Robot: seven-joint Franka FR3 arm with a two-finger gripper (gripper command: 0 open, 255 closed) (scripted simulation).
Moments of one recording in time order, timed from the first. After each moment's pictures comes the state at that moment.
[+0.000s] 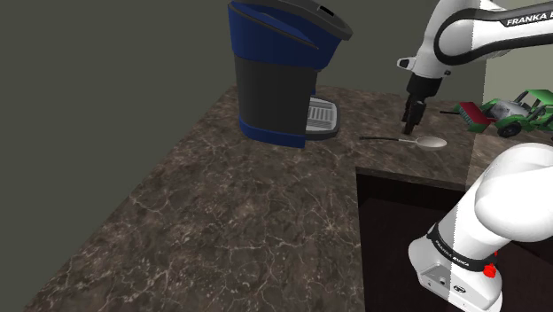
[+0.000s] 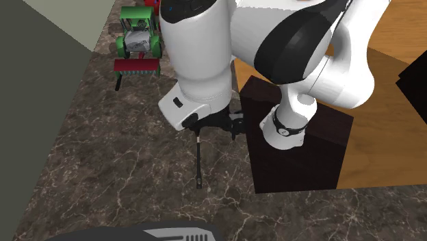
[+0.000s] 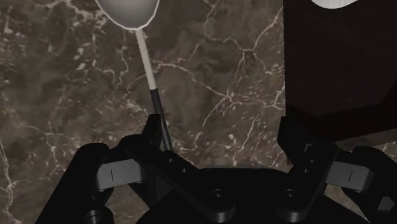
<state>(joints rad) -0.04 -0.77 -0.48 -2.69 -0.30 1.88 -0.67</state>
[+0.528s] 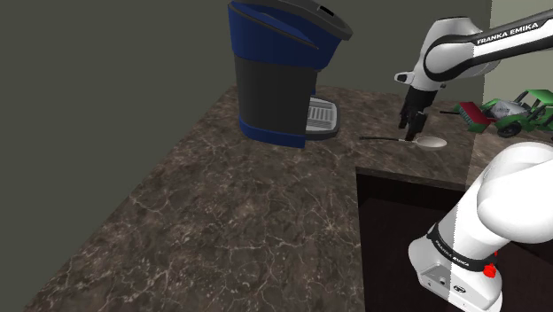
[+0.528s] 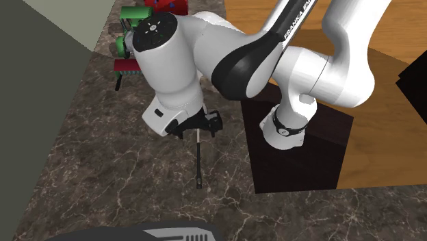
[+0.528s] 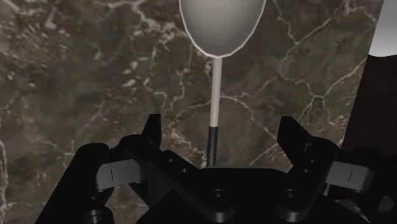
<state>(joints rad) 0.01 -0.58 -0.69 -2.67 -0.39 2.06 -0.96</state>
